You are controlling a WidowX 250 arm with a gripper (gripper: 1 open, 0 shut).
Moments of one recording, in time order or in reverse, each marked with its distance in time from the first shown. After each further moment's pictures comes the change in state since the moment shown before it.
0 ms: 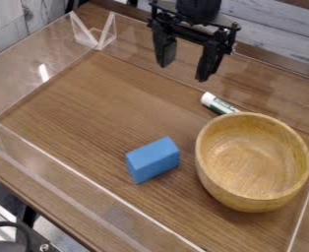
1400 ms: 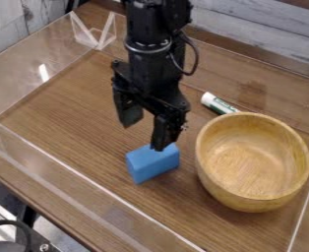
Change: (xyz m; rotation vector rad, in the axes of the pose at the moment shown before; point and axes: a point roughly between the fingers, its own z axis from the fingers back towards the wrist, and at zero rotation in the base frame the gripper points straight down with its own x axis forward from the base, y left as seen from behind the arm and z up) arm -0.071 0.000 -0.041 0.005 -0.071 -0.200
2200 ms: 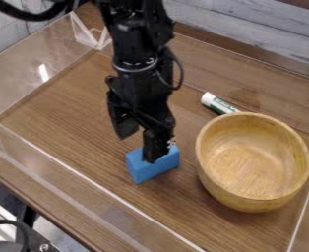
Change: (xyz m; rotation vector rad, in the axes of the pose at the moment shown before) arm -0.008 0.007 -0.018 -0.030 -0.036 -0.057
